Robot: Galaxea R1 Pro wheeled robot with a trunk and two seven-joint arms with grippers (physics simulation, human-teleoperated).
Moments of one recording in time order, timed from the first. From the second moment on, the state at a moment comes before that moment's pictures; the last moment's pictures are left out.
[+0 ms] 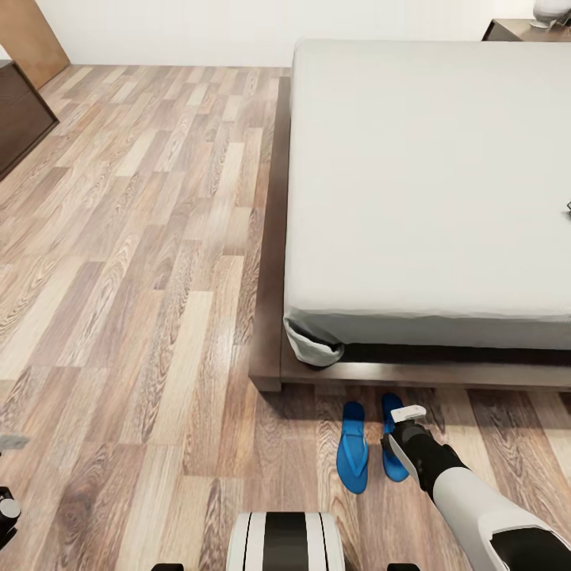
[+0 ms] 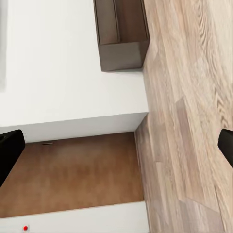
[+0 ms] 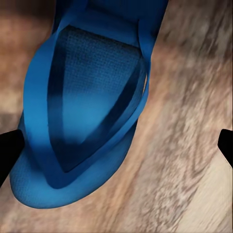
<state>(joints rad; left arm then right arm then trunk) -0.51 0.56 -0.31 -0.41 -0.26 0.01 1.04 -0.77 -0.06 0.14 -0.39 0.05 0.53 -0.23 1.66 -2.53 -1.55</state>
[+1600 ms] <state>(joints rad) -0.54 0.58 -0.29 -0.43 -0.26 0.04 1.04 -0.79 -0.06 0.13 -0.38 0.05 0.55 -0.24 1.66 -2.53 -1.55</state>
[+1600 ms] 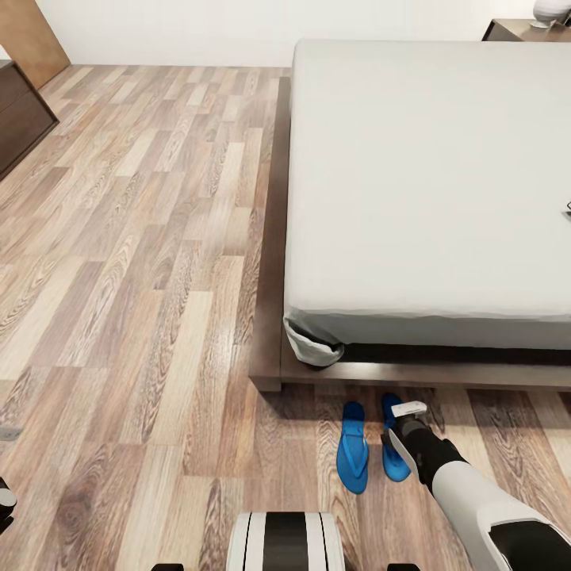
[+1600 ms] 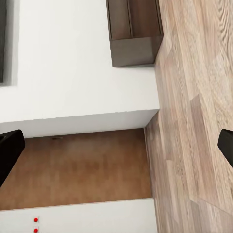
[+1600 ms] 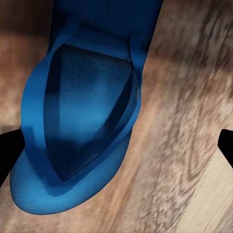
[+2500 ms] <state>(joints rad) -0.47 0.53 -0.29 -0.43 -0.26 0.04 1.05 -0.69 -0.06 0.12 -0.43 0.05 0.61 -0.24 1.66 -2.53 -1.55</state>
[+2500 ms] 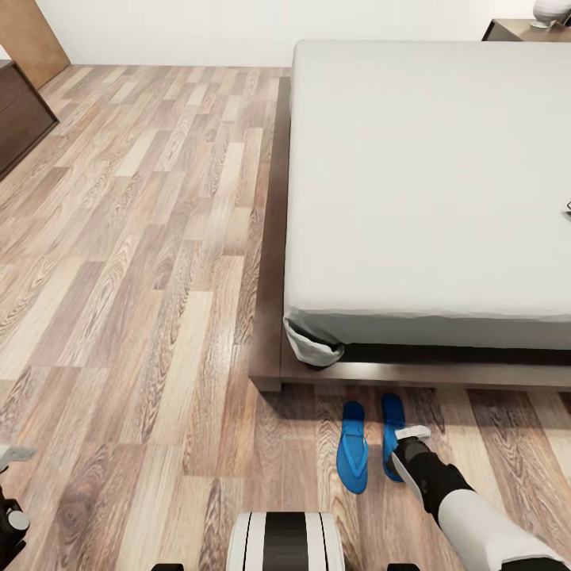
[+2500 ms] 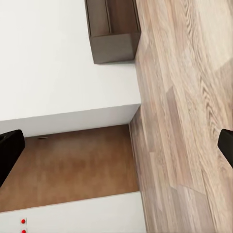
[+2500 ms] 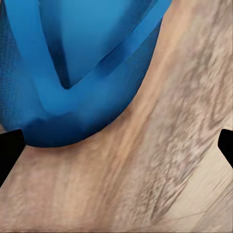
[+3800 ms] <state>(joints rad) -0.46 0.52 -0.29 -0.43 -0.26 0.04 1.05 -0.63 -0.06 0.12 -0.43 0.05 0.62 -0.24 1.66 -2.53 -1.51</state>
